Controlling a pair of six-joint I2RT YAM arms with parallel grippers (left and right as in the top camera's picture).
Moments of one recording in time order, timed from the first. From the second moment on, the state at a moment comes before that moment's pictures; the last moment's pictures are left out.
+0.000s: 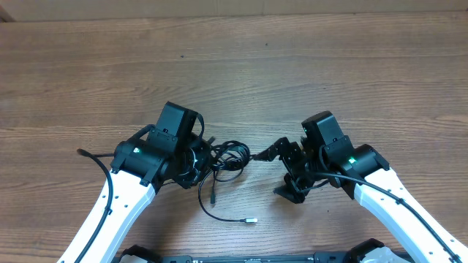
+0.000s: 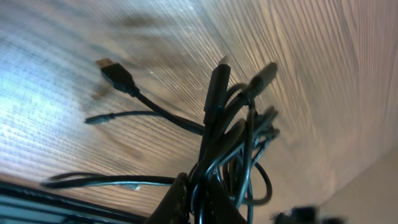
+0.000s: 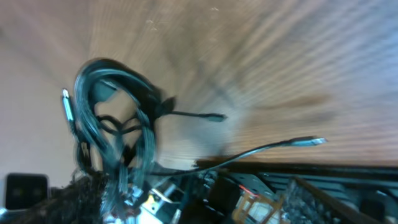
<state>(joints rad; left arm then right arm) -0.42 1.23 1.07 -1.02 0.24 -1.43 0.47 1.24 0.86 -0.75 -0.63 1.39</state>
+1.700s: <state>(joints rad) -0.42 1.23 1.07 -0.91 0.28 -1.43 0.64 1.45 0.80 -0.31 -0.40 1.76</state>
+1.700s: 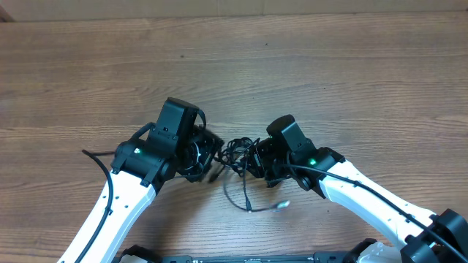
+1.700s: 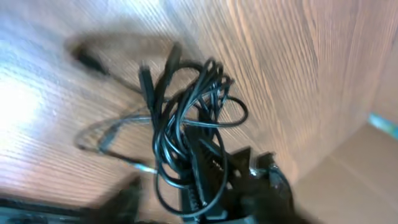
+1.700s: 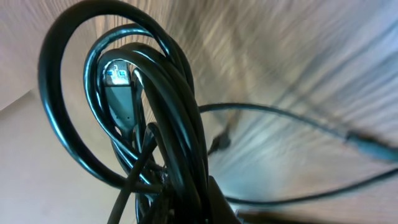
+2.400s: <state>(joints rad) -0.33 1.23 1.07 -0.94 0.49 -0.99 0.54 1.41 1.00 -0.78 -0.17 1.52</state>
